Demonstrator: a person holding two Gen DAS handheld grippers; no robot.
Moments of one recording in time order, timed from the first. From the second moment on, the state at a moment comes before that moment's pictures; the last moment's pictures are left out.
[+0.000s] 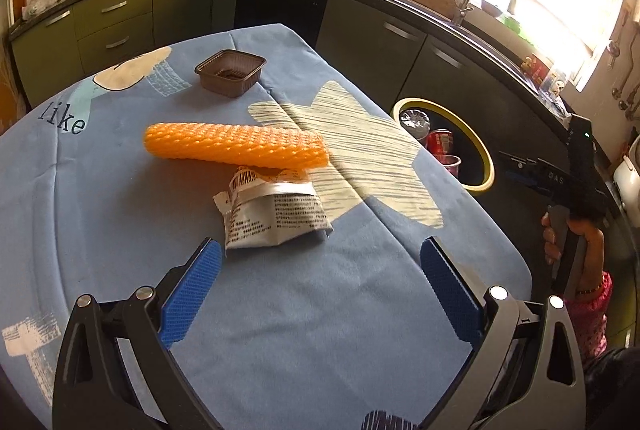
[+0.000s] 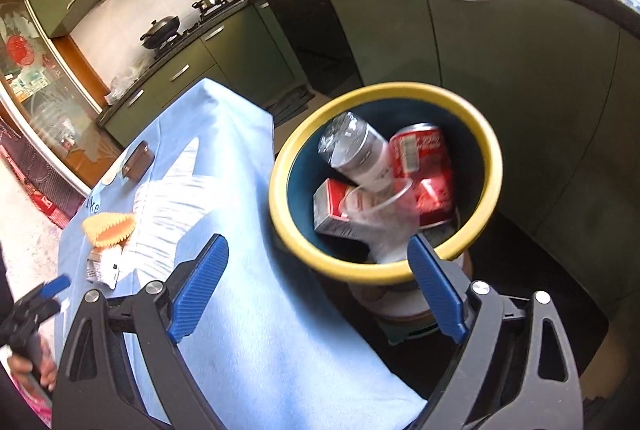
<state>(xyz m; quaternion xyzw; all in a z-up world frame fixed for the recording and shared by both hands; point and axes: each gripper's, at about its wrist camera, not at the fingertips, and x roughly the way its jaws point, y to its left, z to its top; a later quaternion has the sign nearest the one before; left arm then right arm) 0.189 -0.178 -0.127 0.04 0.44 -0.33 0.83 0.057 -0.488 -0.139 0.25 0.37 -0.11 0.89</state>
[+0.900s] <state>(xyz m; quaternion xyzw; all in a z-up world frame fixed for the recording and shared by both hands) 0.235 -0.208 -0.166 0.07 0.49 -0.20 0.84 0.066 -0.492 -0.158 0.26 0.38 -0.09 0.88</state>
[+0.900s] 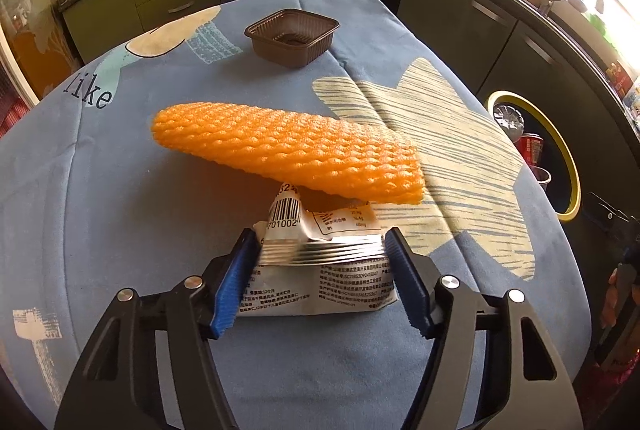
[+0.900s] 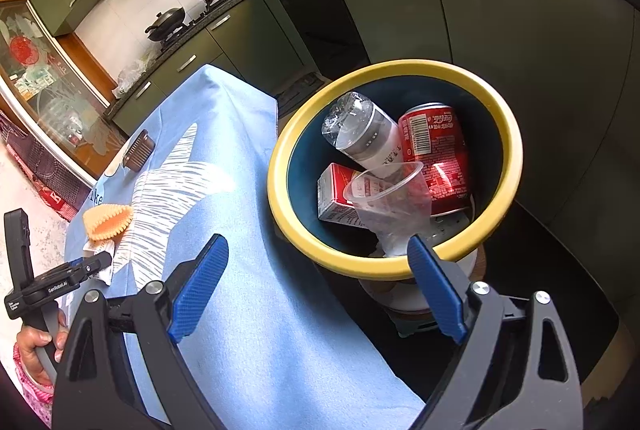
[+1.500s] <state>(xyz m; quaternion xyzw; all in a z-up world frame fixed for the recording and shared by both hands) 0.169 -0.248 -0.108 0.10 0.45 -0.30 0.84 0.054 -0.508 -0.153 0.28 0.36 -0.10 0.89</state>
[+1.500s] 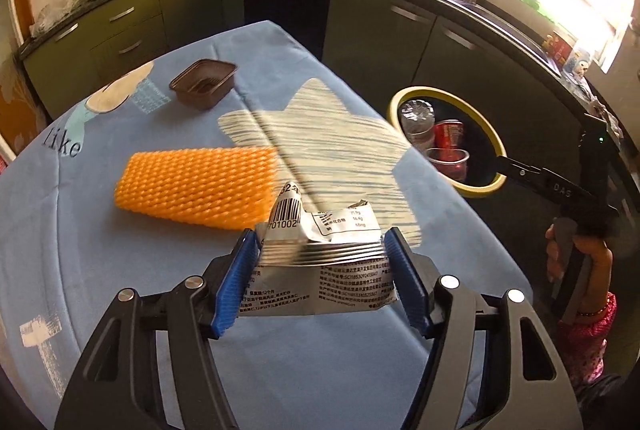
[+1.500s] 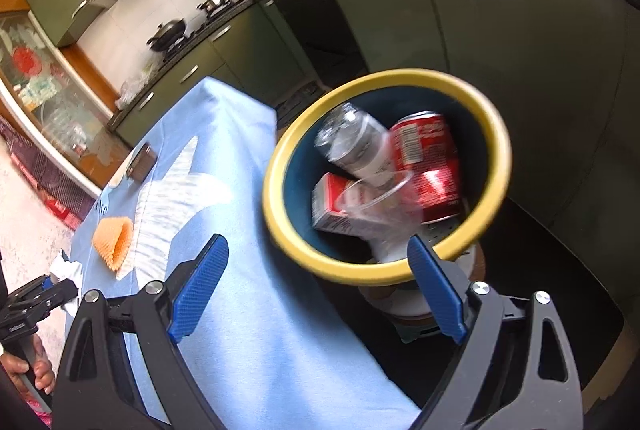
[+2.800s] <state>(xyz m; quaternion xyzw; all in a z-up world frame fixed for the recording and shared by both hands) 0.190 -0.377 -0.094 0.10 0.39 -0.42 0.81 0.007 -0.572 -0.172 0.32 0.36 -0.17 0.86</state>
